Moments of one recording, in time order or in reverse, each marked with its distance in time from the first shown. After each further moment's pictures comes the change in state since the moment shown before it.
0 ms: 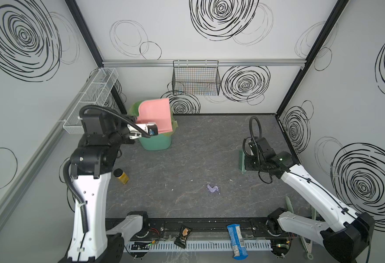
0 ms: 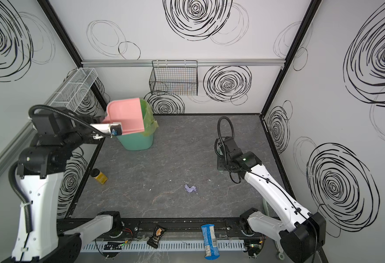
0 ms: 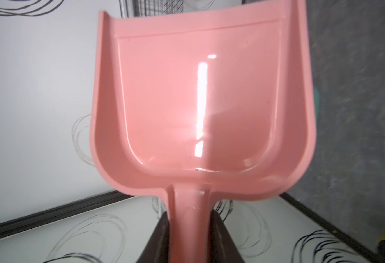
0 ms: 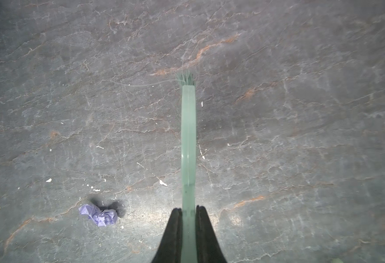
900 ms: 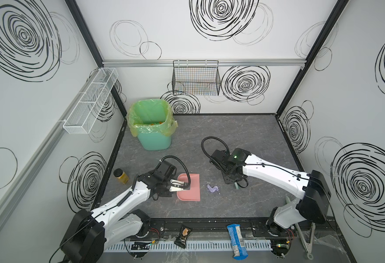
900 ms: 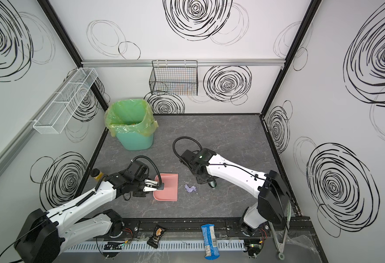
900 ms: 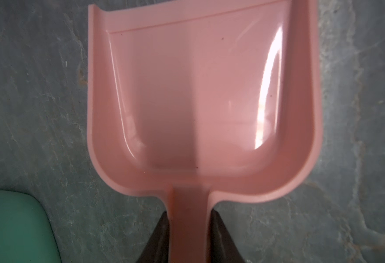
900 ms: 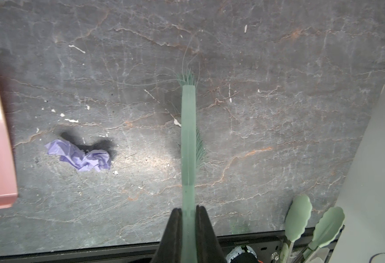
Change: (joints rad) left arm -0.571 0.053 -0.980 0.377 -0.088 -0.481; right arm 0.438 0.422 0.215 -0.316 0.107 0.259
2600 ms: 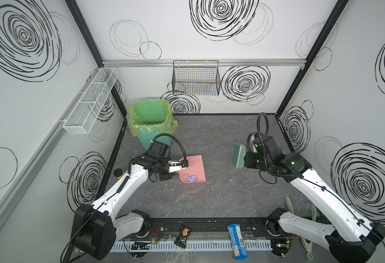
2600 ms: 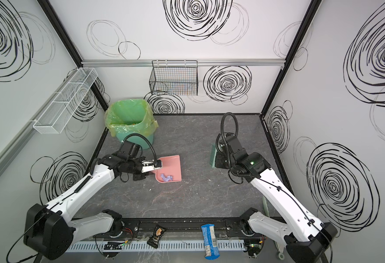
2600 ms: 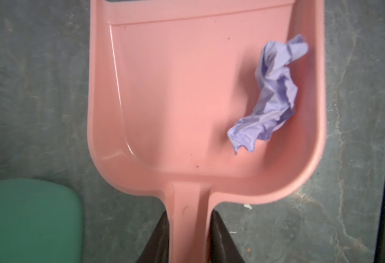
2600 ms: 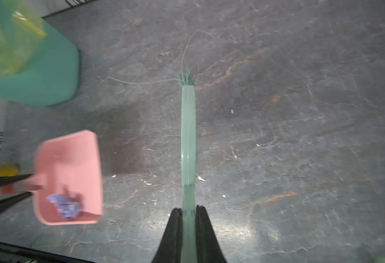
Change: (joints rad) left arm 0.285 0.108 0.396 -0.219 0.285 0.035; right arm -0.403 -0.507 -0.159 0.286 -0.201 -0.138
